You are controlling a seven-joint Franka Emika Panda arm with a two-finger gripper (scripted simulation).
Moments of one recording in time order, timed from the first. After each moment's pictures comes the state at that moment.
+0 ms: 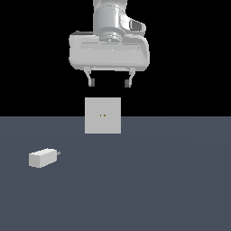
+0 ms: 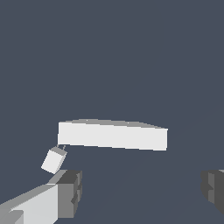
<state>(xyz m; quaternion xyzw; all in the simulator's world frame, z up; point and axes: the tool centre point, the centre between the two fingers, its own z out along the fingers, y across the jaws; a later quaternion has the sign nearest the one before) 0.004 0.014 0.185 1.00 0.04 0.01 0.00</state>
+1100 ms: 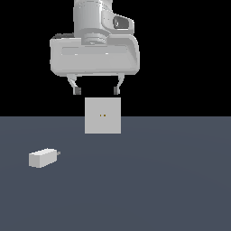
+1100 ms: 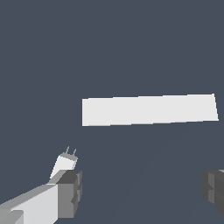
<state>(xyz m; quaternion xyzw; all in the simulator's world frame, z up) -0.023 0.045 0.159 1.00 -0.01 0.06 0.01</state>
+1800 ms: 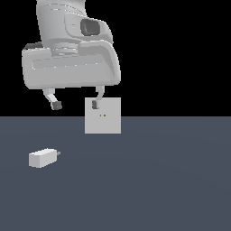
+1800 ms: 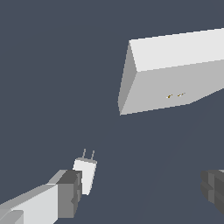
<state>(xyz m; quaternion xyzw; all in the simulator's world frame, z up) -0.046 0.087 0.123 0.99 -0.08 0.12 0.02</state>
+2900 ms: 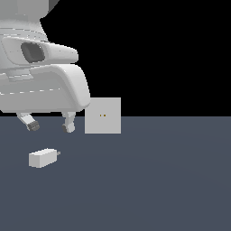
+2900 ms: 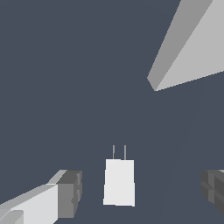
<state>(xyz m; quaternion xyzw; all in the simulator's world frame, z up) -0.057 0.138 0.076 0.97 -0.15 0.20 0.03</state>
